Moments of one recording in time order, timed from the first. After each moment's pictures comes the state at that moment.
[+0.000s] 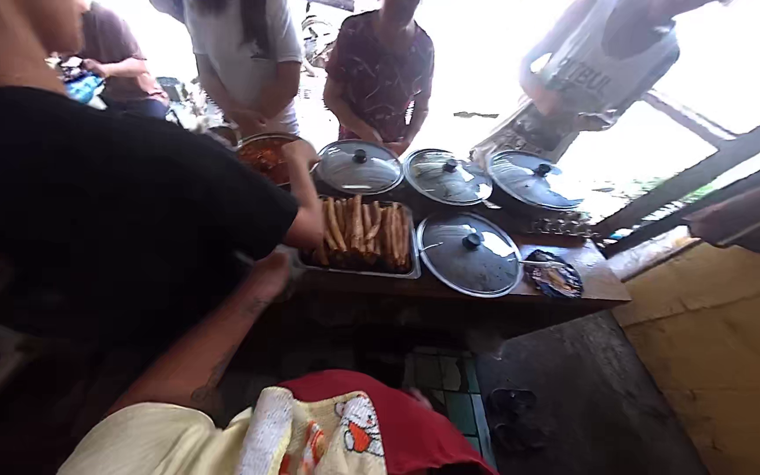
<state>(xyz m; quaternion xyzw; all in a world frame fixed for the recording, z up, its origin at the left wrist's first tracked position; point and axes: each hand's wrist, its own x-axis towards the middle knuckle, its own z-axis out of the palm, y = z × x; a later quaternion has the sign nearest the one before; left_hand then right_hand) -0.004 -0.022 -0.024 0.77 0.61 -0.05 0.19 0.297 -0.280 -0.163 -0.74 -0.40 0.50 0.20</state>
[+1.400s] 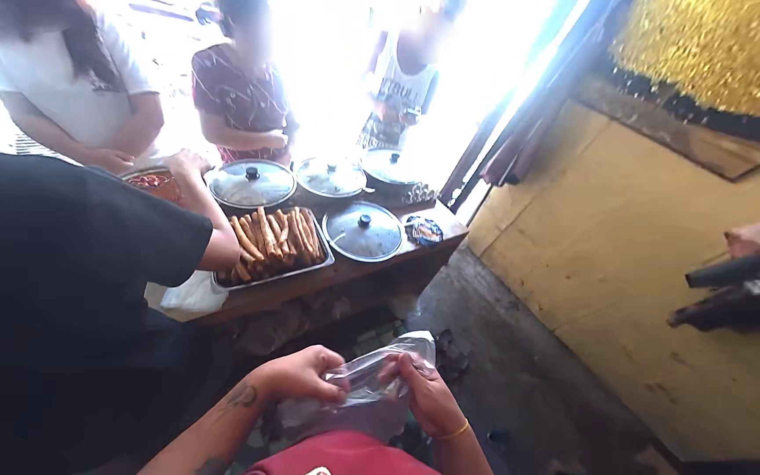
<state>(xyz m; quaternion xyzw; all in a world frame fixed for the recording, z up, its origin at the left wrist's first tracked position) 0.089 -0.168 -0.018 0.73 0.05 -0.09 0.68 0.277 -0.369 -0.030 -0.51 -0.29 0.48 0.65</state>
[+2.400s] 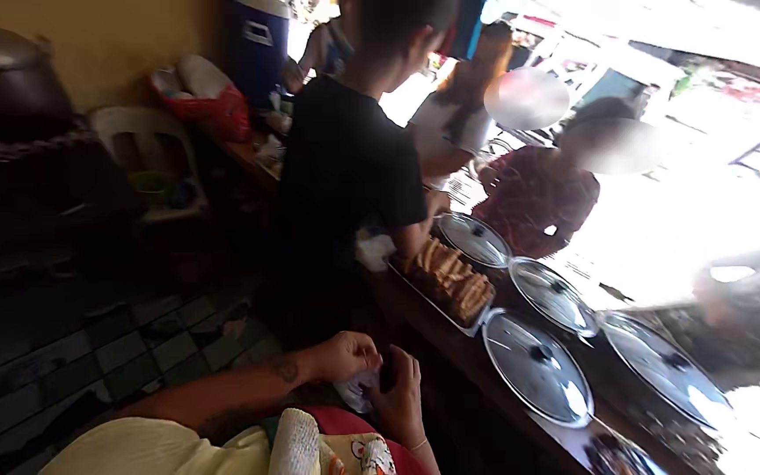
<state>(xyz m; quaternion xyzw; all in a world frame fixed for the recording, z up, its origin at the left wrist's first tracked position) 0.074 -0.319 -0.023 0.55 0.48 0.39 0.56 0.270 -0.275 -0.083 -0.42 -0.79 0.29 0.33</state>
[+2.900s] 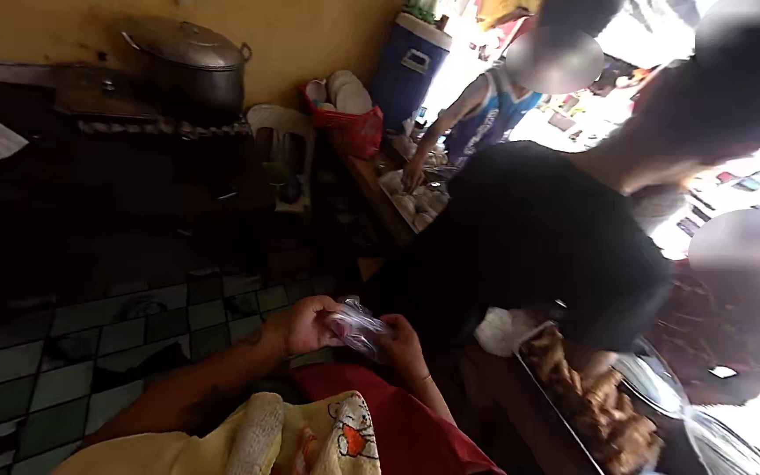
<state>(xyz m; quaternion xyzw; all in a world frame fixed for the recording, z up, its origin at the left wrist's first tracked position) -0.223 -0.446 -0.017 0.16 0.37 0.67 0.63 -0.060 -0.267 -0.047 -0.29 -0.76 0.56 0.16</state>
